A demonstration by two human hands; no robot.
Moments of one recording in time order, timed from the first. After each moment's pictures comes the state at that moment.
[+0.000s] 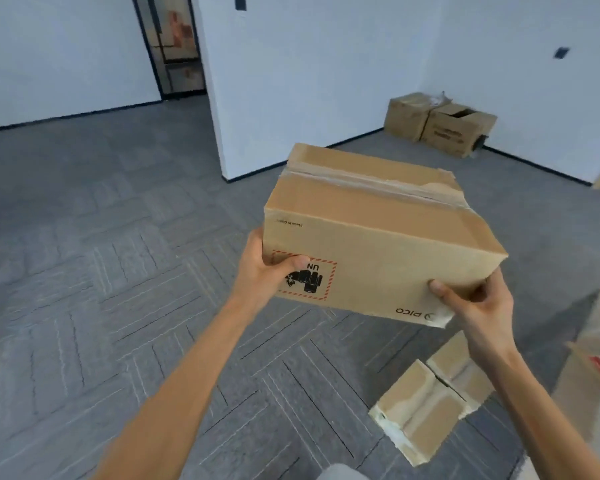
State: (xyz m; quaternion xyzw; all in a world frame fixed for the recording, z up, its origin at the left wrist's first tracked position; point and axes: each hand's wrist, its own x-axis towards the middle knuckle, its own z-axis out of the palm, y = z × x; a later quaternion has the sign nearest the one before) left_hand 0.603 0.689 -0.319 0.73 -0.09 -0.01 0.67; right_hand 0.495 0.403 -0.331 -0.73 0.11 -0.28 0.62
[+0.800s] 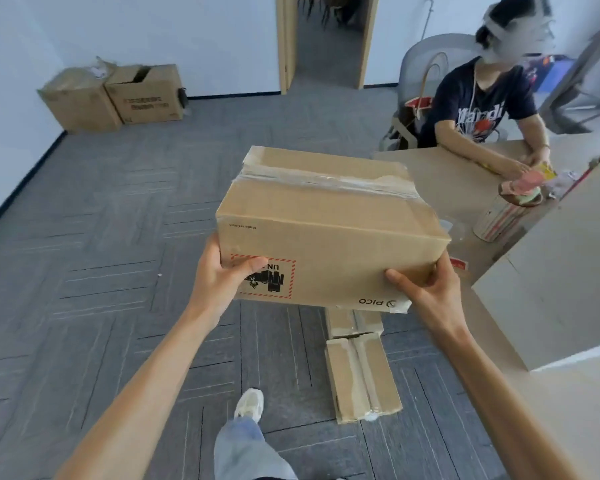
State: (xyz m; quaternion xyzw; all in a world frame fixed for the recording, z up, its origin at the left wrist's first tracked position) left_hand 0.946 0.307 -0.373 0.65 -0.38 -0.34 0.56; right_hand 0.645 0.229 -0.390 -0.58 0.47 -0.47 0.46
